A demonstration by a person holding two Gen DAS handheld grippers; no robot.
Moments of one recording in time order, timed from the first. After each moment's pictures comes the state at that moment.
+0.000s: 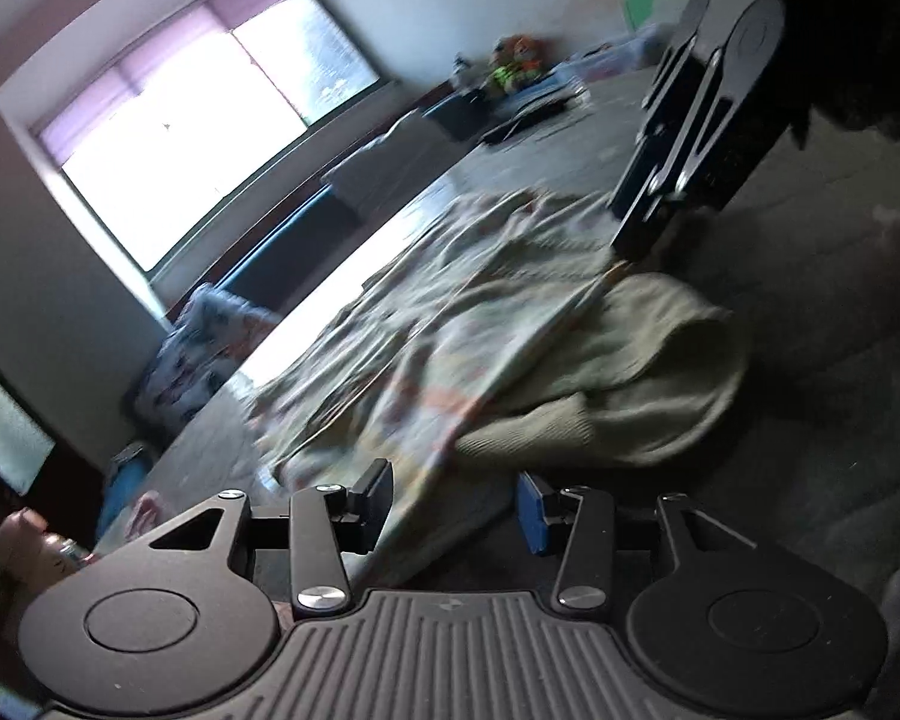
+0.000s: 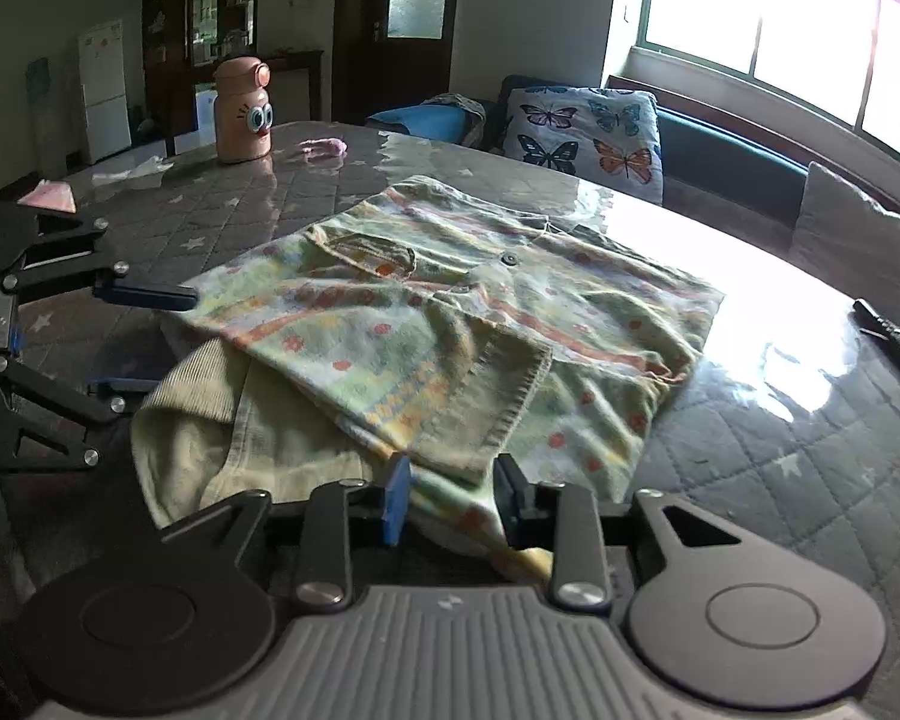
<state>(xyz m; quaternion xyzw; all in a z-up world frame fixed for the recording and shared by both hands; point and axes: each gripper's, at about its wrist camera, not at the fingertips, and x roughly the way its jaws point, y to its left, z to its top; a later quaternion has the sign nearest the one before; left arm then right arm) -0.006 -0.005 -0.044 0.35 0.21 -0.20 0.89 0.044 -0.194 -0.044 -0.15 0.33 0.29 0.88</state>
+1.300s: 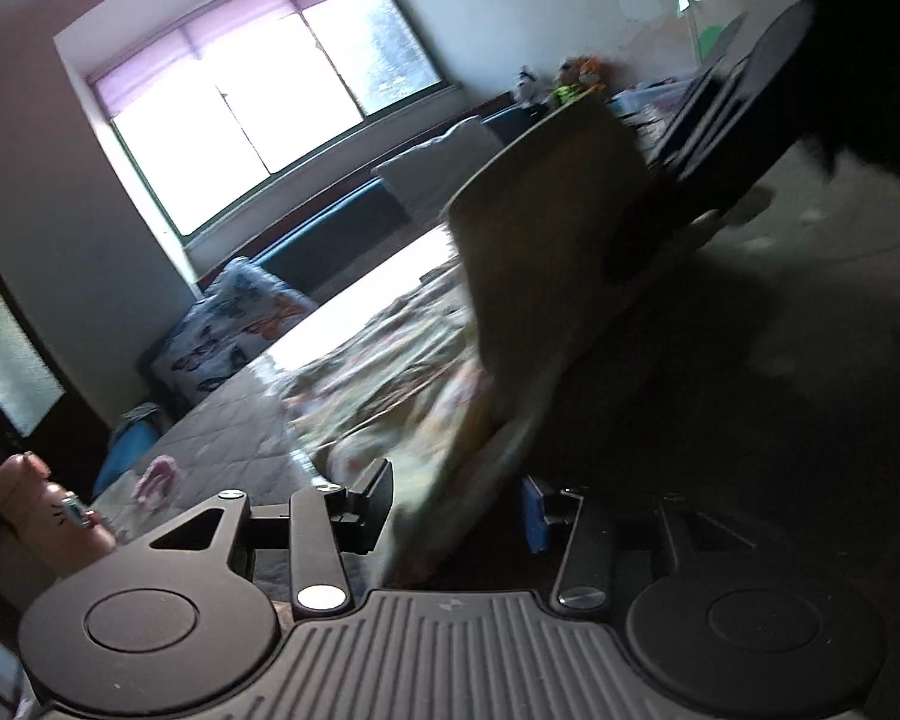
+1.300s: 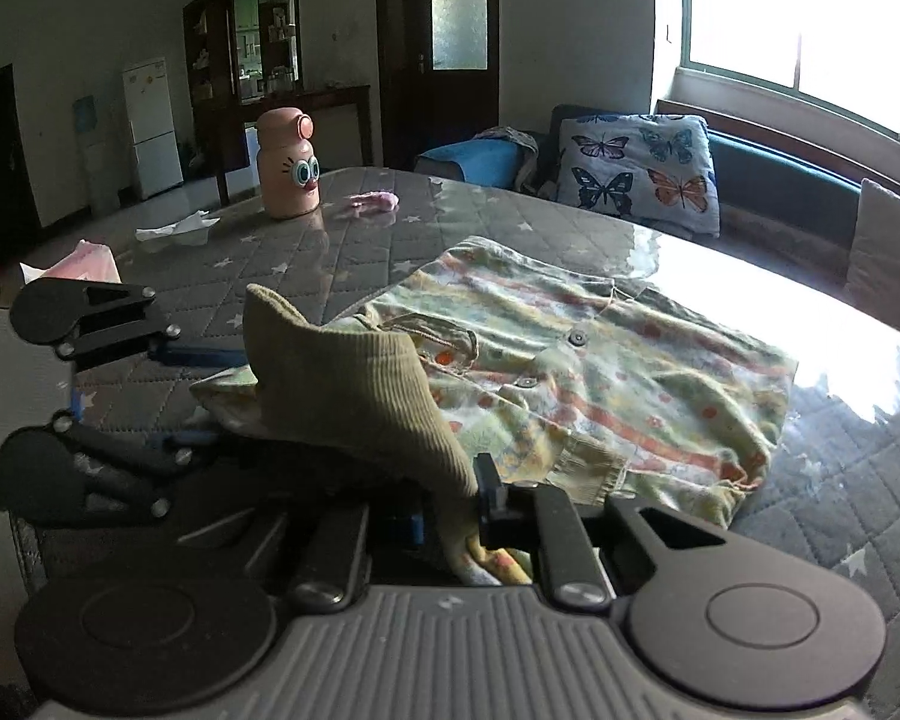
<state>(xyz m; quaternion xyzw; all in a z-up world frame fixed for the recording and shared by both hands) 0.025 0.028 -0.042 0.29 0.21 -0.14 0.92 0.082 -0.164 -0.026 -0.11 0.32 0.35 0.87</state>
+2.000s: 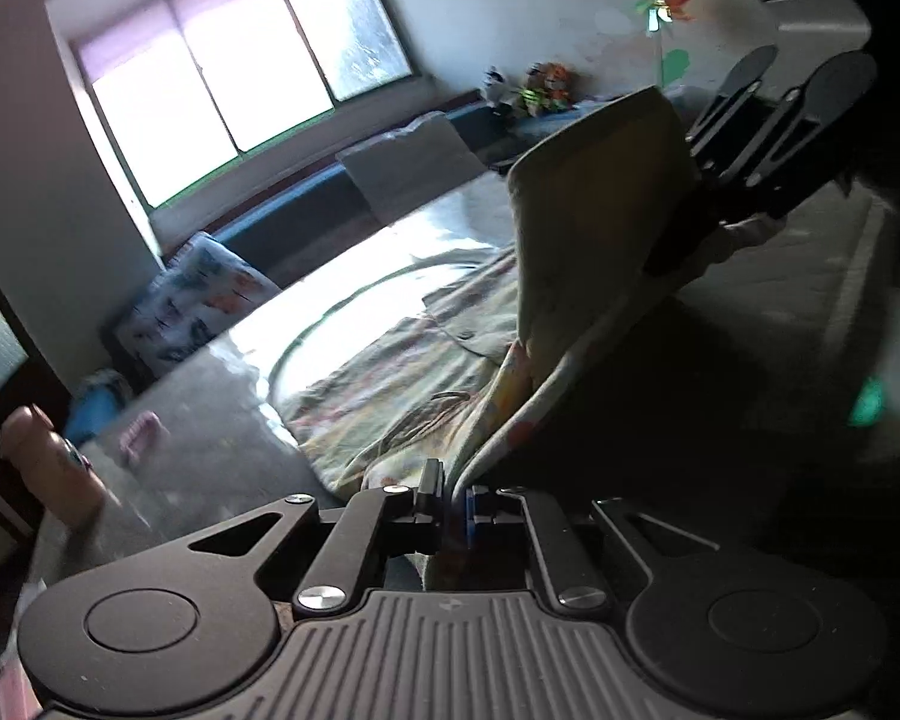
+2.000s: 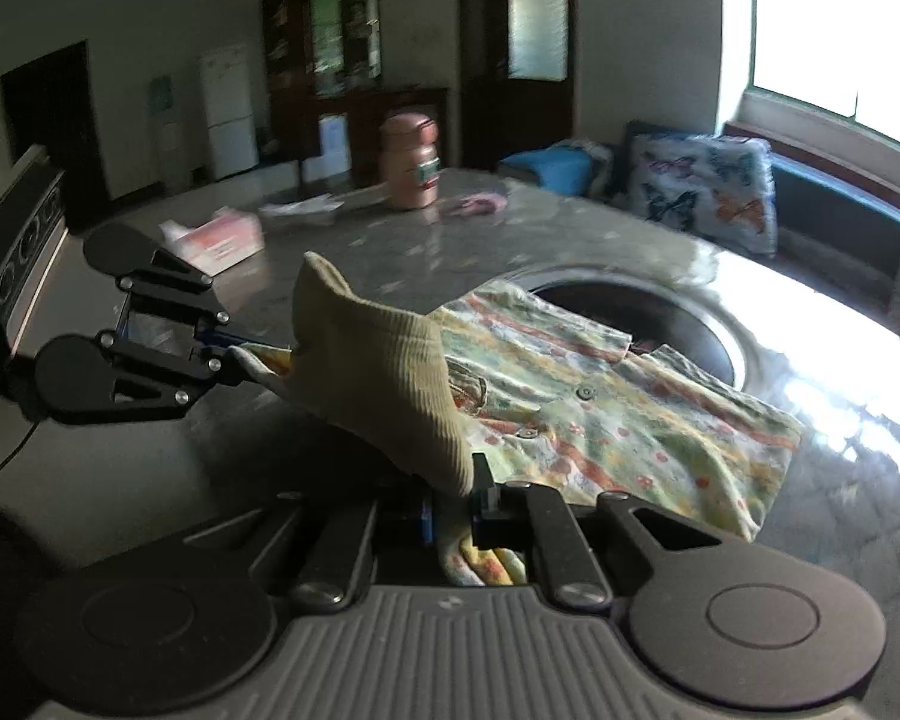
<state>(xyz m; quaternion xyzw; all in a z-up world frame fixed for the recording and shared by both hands) -0.100 0.031 0.015 0.25 0.26 -0.21 0.91 -0.035 -0.202 0.018 -0.13 0.31 0.42 0.84</state>
